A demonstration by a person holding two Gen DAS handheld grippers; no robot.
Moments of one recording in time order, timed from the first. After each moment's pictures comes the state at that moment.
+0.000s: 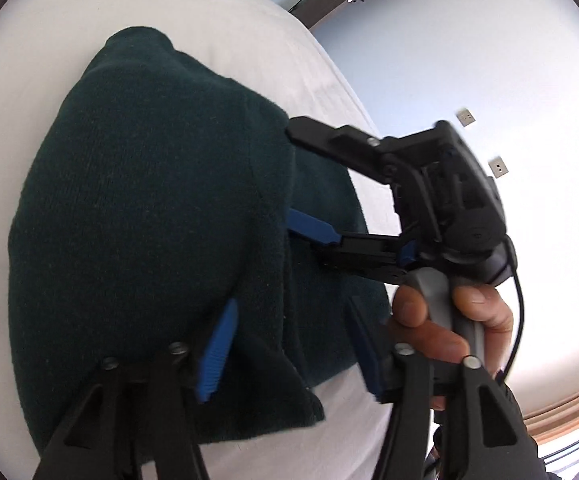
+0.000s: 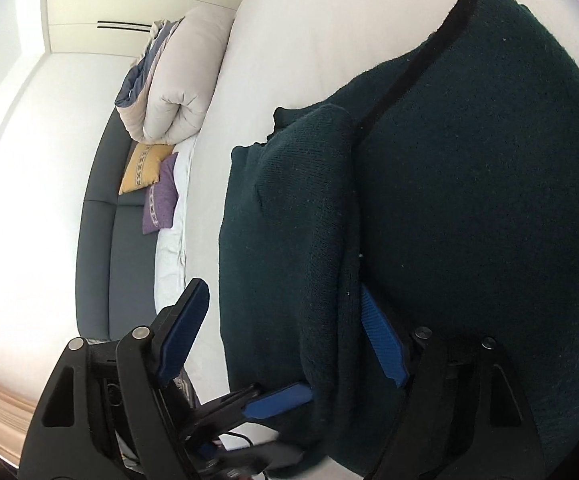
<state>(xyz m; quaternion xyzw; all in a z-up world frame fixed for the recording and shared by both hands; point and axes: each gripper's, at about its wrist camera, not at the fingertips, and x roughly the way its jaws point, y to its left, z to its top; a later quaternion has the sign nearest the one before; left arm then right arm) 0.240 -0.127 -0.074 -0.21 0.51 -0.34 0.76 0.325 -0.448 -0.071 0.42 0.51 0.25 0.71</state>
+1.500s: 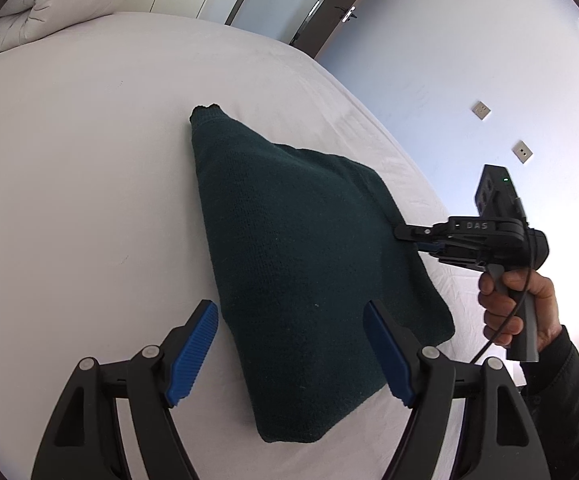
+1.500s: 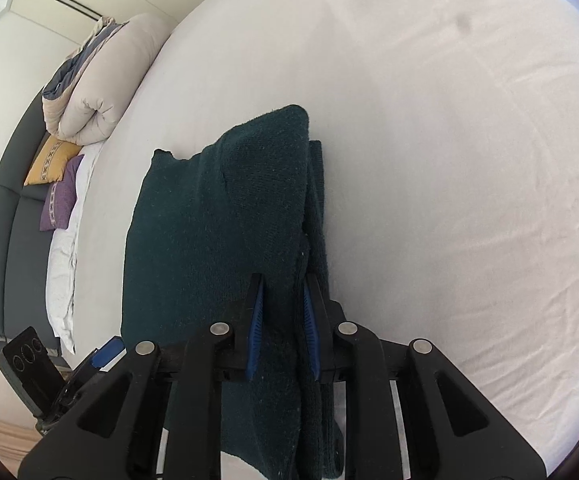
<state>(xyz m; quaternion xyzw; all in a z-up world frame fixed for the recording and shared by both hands) 0.243 -0.096 -0.036 -0.12 0.46 -0.29 0.83 0.296 -0.544 -0.046 0.27 0.54 0.09 0.79</state>
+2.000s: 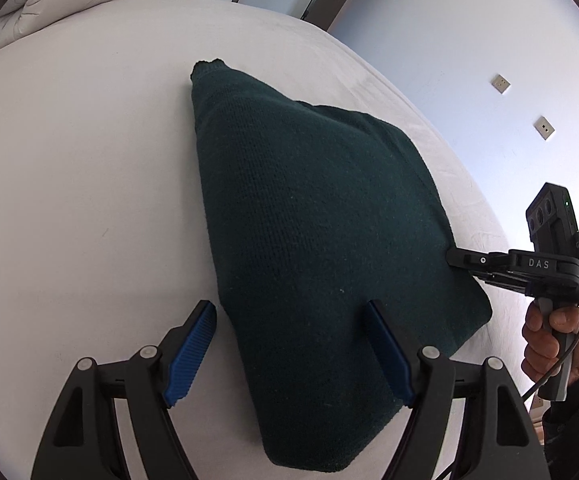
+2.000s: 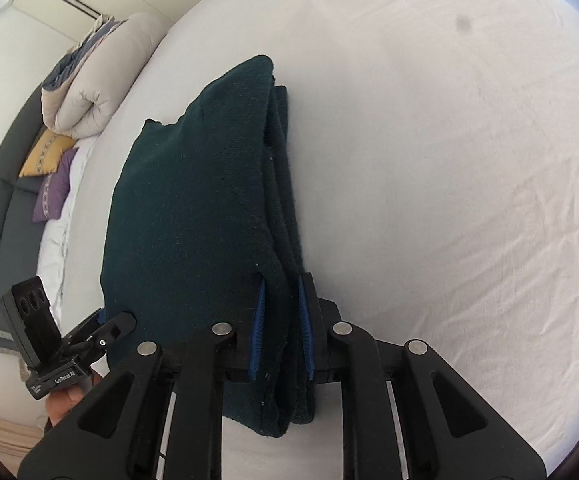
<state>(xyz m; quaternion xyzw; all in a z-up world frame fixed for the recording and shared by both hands) 0.250 -0.118 -0.071 -0.09 0.48 -0.27 0.83 0.220 -0.555 -0.056 0.27 0.53 0.10 0.80</state>
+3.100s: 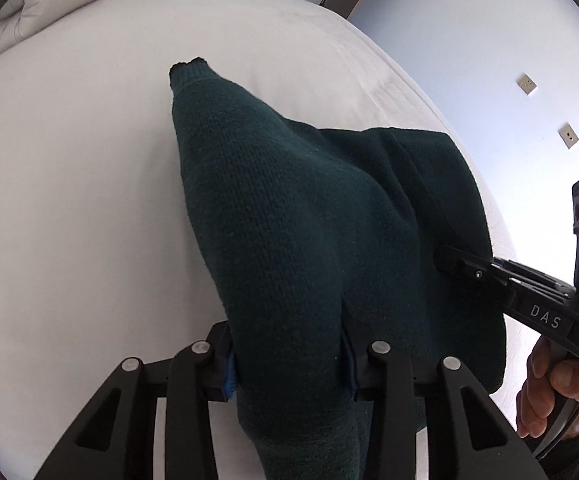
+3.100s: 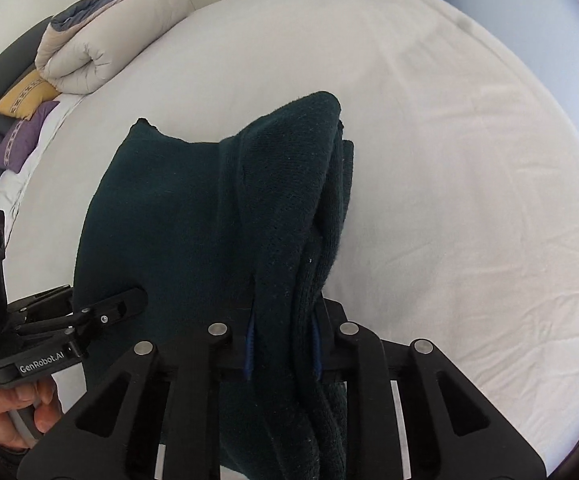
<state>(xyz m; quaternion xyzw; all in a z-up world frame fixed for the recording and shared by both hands) 0.291 -0.139 -0.031 -0.06 0.52 -0.23 0.82 0.264 -0.461 0.015 0.08 0.51 0.05 0.85</state>
